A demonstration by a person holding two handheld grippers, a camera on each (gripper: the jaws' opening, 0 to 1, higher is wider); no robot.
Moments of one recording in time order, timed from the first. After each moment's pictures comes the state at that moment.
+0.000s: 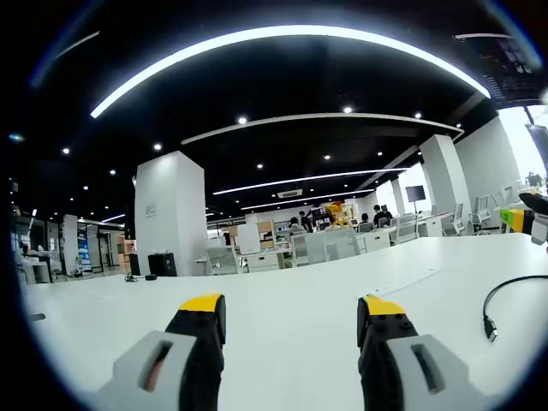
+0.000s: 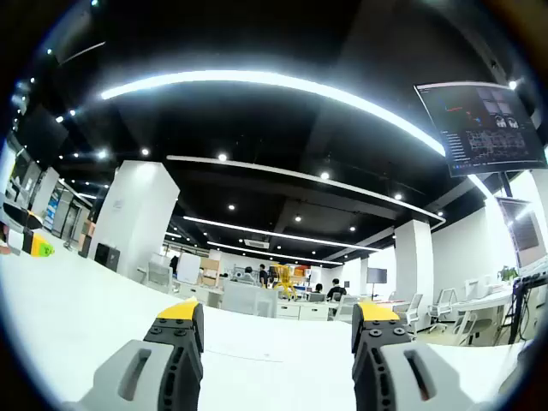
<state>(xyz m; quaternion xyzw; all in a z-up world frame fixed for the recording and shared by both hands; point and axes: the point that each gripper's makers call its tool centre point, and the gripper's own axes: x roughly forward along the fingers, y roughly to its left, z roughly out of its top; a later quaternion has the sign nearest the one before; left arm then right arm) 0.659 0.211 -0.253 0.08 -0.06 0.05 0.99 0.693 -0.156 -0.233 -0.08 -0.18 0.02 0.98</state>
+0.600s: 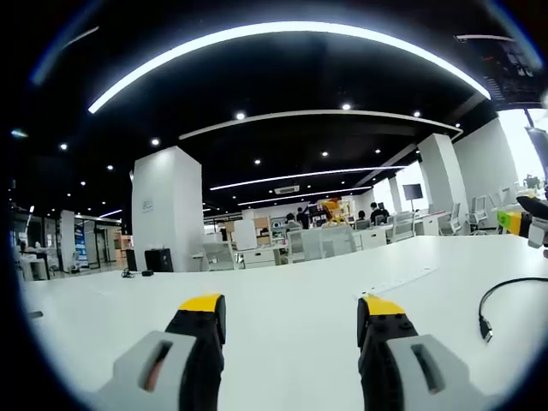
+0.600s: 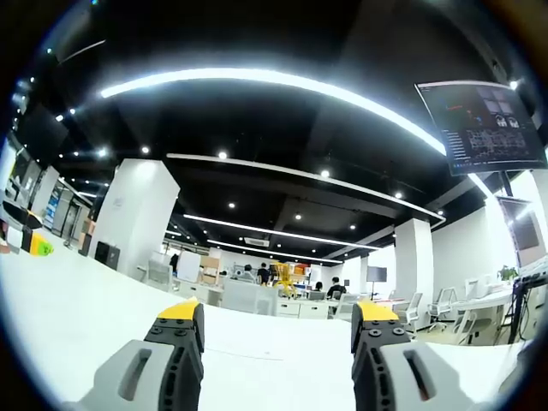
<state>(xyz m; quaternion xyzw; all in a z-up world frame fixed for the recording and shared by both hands) 0.661 0.209 -0.255 0.07 -0.05 0.04 0.99 0.696 -0.157 -0.235 -0.08 -0.18 0.02 0.98</state>
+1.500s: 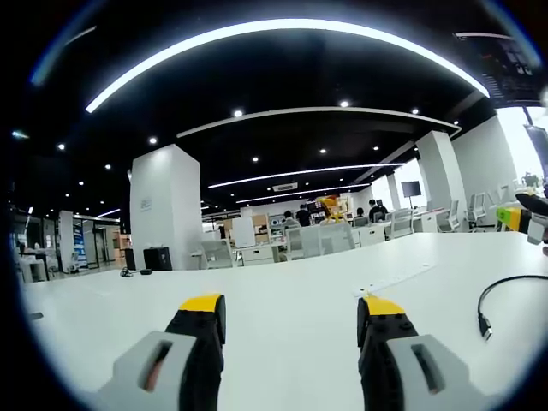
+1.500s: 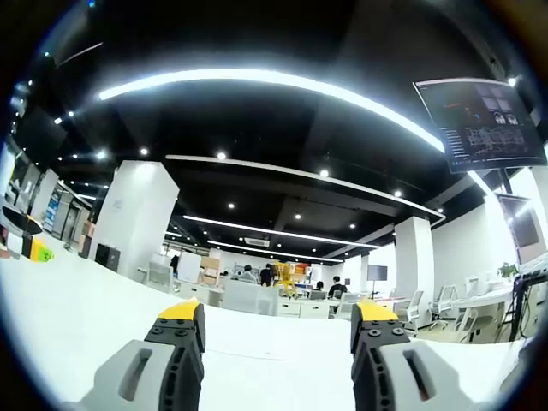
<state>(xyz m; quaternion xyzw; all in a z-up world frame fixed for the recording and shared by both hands) 0.663 0.207 -0.258 0.08 -0.04 0.04 1.00 0.697 -0.158 -0.235 -0.07 -0.18 0.02 0.98</state>
